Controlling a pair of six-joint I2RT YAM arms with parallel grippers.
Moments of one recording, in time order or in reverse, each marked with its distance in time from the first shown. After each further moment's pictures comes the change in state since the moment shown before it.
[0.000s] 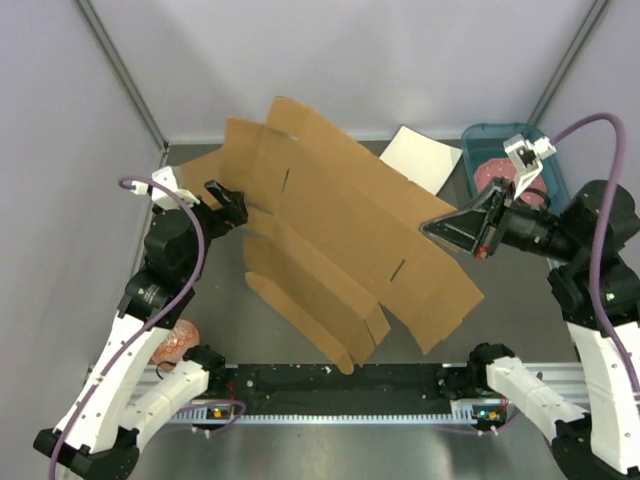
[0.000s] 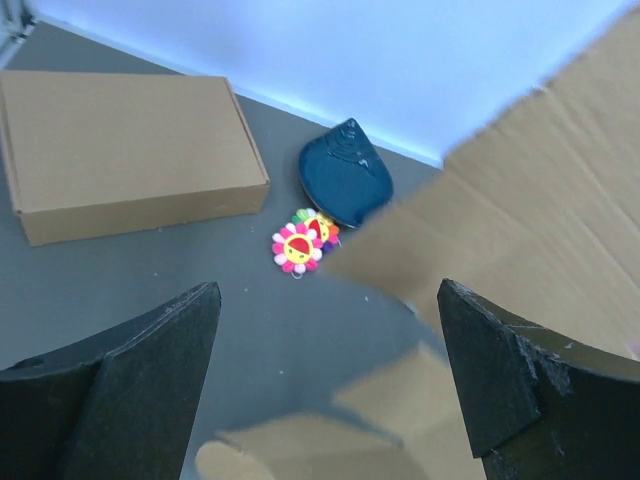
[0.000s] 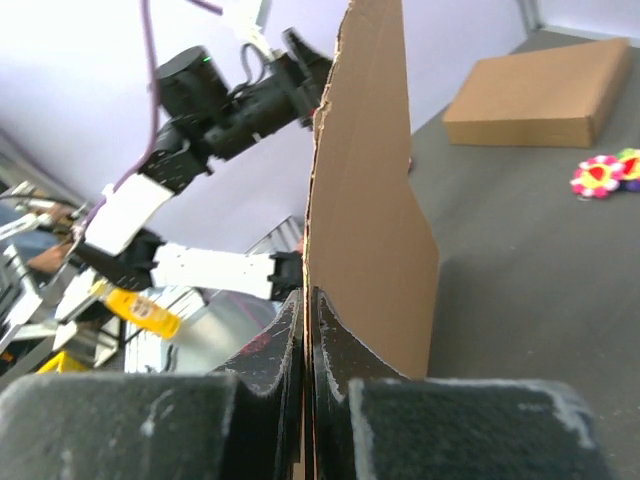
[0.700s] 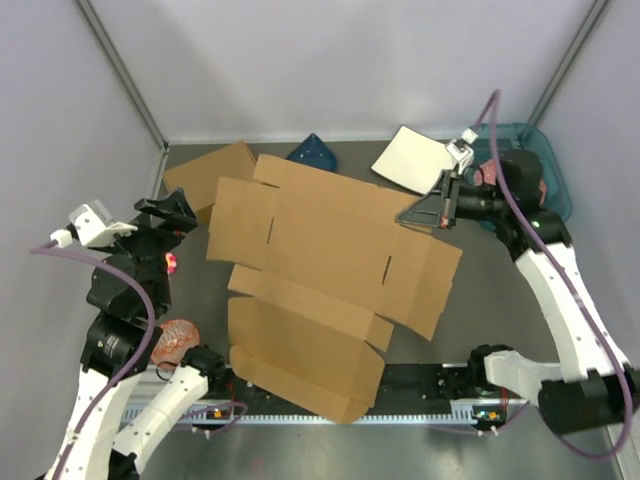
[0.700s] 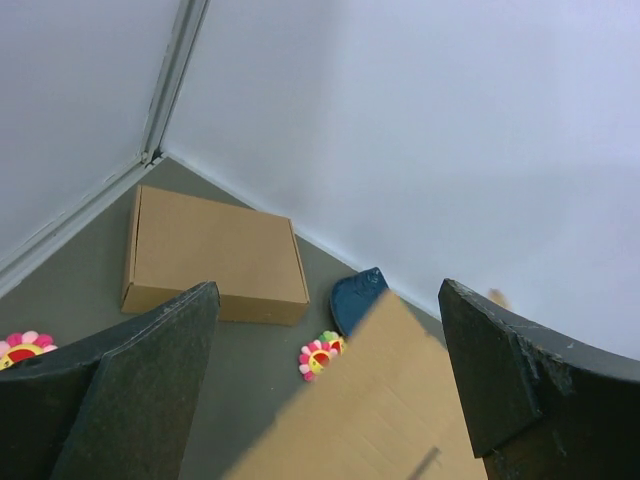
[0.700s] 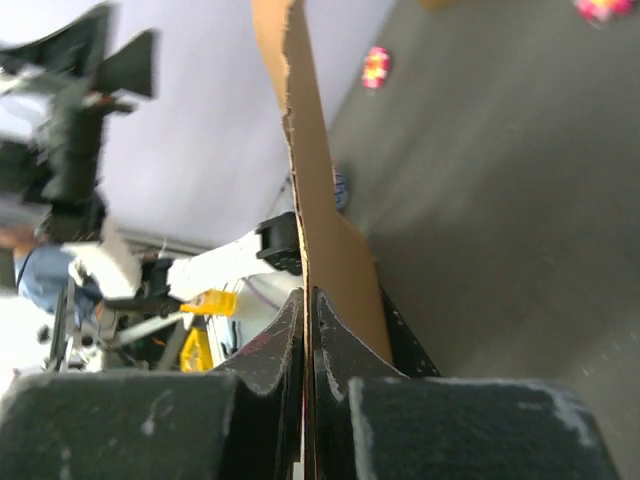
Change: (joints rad) left arm 0.000 -0.230 0.057 0.004 -0.310 0.025; right arm -0.077 0.194 -0.198 0.084 -0.172 0.076
